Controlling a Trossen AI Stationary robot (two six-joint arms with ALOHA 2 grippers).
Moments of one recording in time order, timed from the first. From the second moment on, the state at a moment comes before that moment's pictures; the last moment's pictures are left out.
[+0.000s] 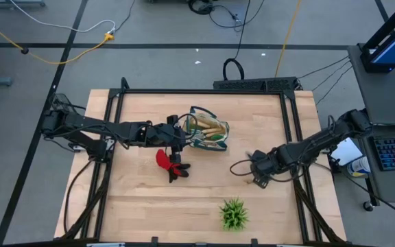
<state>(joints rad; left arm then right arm) -0.04 1.39 0.96 -0.18 -0.27 0.18 0.40 1.26 0.71 -0.93 0.02 1.04</state>
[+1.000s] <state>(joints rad) -0.03 1.39 0.96 -0.18 -0.27 0.24 0.43 1.26 0.51 -0.68 0.05 0.95</state>
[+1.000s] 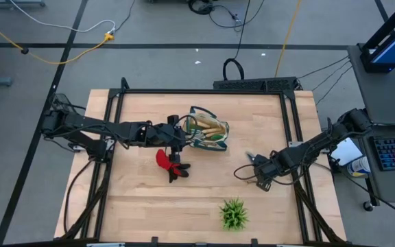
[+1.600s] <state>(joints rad) -0.03 1.39 0.96 -0.18 -0.27 0.24 0.43 1.20 0.58 -0.66 0.12 0.82</state>
